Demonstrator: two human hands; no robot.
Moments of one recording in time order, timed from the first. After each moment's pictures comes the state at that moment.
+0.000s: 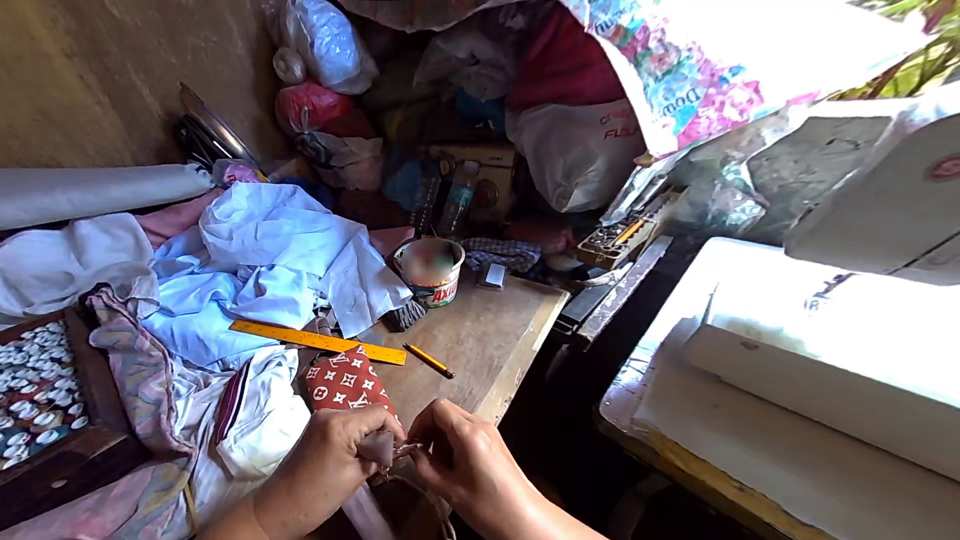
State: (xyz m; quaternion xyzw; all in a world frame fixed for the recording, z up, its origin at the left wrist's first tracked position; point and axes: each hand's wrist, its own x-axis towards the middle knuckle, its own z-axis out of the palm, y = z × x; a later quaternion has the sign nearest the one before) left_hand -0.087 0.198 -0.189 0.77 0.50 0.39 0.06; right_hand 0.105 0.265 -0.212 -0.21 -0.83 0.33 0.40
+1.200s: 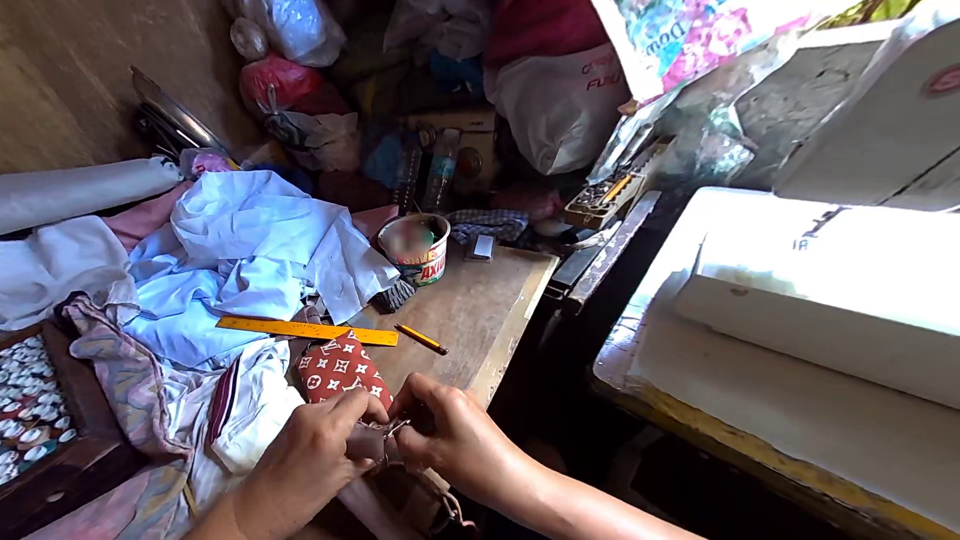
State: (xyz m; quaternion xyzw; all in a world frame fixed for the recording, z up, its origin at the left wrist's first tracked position) left_hand -0.096 0.192 -0.187 0.80 0.51 0.29 -0.09; right_hand 0.100 0.263 -0.181 -0.28 -0.76 0.53 0.24
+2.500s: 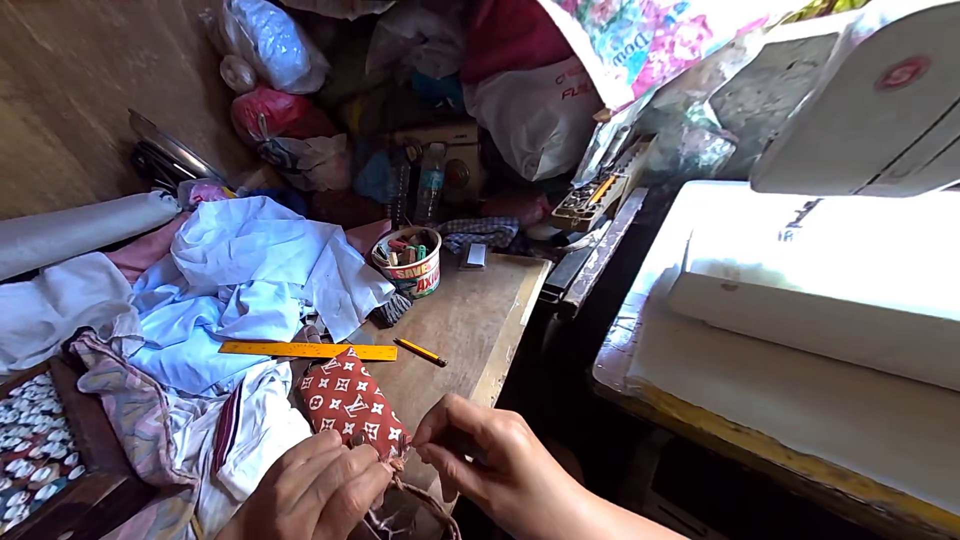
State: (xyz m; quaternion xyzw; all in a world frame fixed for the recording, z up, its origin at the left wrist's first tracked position) left_hand -0.106 0.189 -0.179 0.87 0.28 0.29 -0.27; right_hand 0.127 0.260 -0.201 -0.11 -0.78 0.44 0.44
